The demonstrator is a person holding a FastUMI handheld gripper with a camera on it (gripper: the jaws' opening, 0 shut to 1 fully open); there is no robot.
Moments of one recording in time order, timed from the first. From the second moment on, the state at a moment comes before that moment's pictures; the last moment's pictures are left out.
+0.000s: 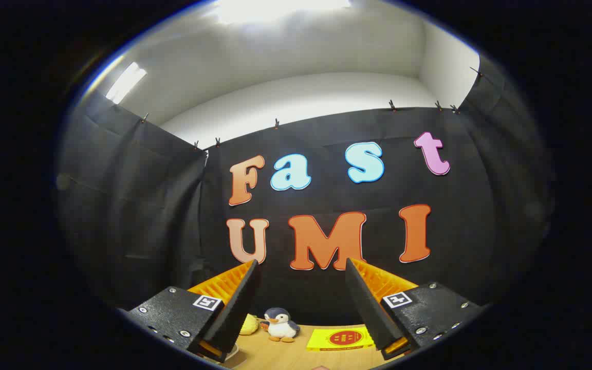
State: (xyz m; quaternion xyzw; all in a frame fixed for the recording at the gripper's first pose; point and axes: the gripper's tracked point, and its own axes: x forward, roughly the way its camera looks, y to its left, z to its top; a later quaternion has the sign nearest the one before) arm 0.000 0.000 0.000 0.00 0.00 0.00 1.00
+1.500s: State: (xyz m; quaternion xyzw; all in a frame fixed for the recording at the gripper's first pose) arm -0.028 0.117 -0.212 0.11 0.30 0.14 0.94
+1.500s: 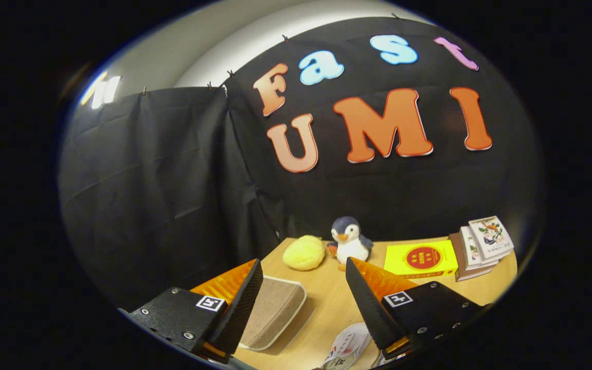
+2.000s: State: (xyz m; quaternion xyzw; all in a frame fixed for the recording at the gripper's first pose) arm -0.071 0.176 -0.327 0.18 0.46 0.20 0.84
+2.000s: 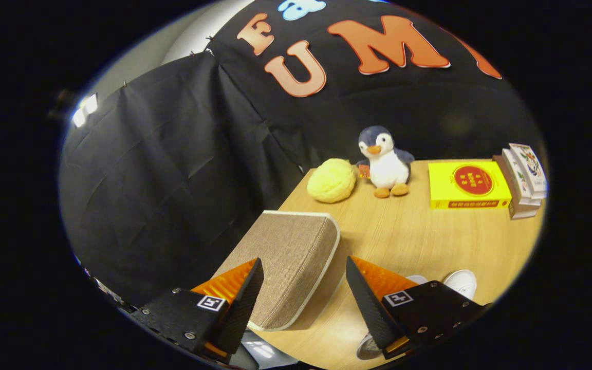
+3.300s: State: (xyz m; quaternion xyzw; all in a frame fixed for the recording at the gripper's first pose) arm -0.089 0.235 -0.377 0.45 0.54 0.23 0.67
